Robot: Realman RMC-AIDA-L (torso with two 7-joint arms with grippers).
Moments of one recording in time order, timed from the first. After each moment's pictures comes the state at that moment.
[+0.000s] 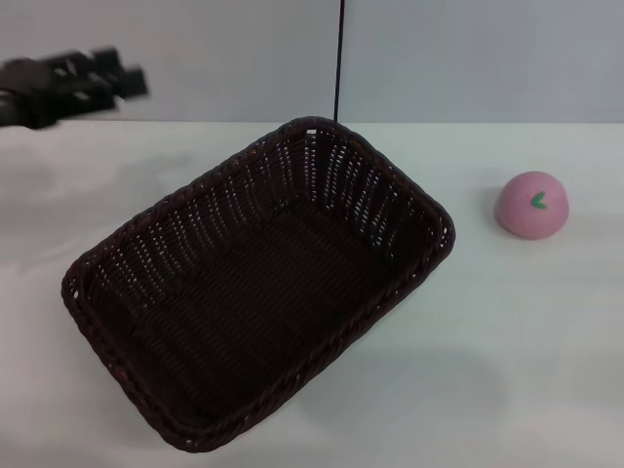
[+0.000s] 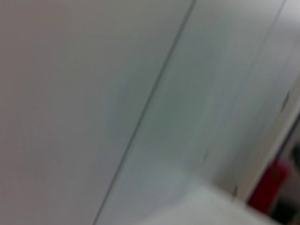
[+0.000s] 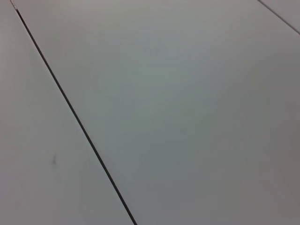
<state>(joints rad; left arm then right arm) -0.41 -1.89 0.77 0.76 1.58 1.67 -1.74 0.34 2.08 -0.08 -0.10 -0.98 -1.61 0.83</state>
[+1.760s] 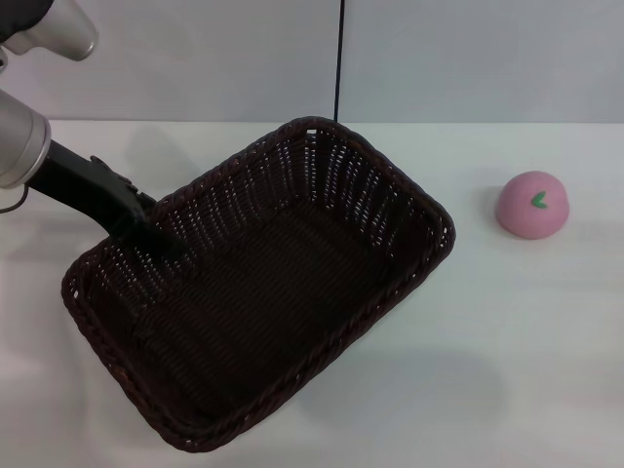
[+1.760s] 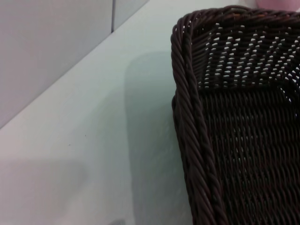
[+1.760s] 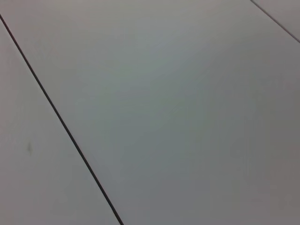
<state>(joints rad) -0.68 -2.06 0.96 1.19 2.61 1.70 -2.10 0.33 2.08 -0.07 -0.08 -0.98 -1.57 0.83</state>
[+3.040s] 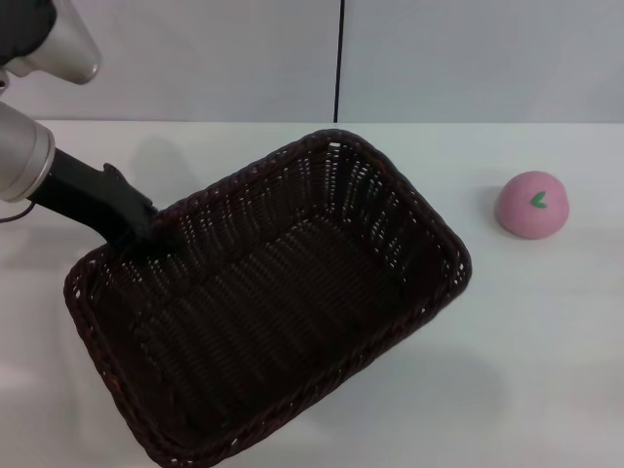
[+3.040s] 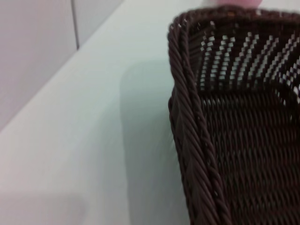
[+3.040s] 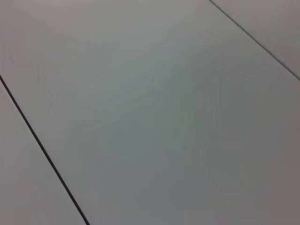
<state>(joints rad) -0.64 -2.06 0.98 1.19 2.53 1.69 -1.97 0.32 2.08 -0.01 -0.06 -0.98 -1.55 0.83</state>
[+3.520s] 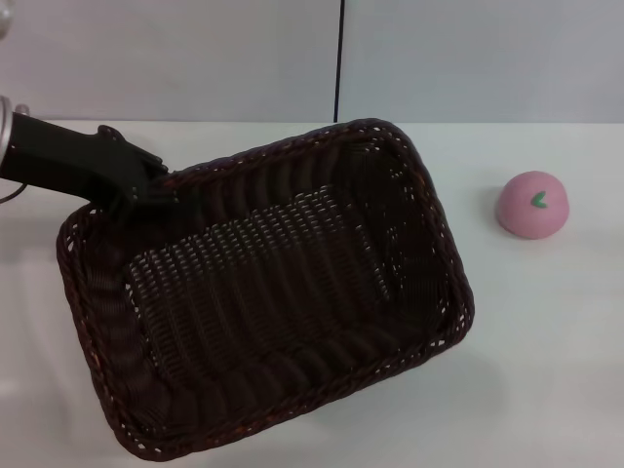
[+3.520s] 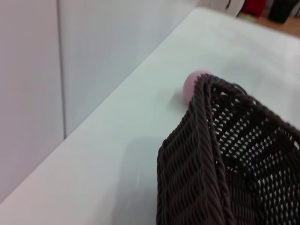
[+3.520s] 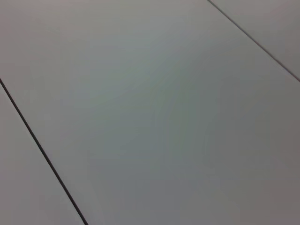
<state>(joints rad) -0.61 -2.05 0.78 1.19 2.33 1.79 -1.83 0.32 2.08 -0.01 -0.05 -0.98 -1.54 0.83</state>
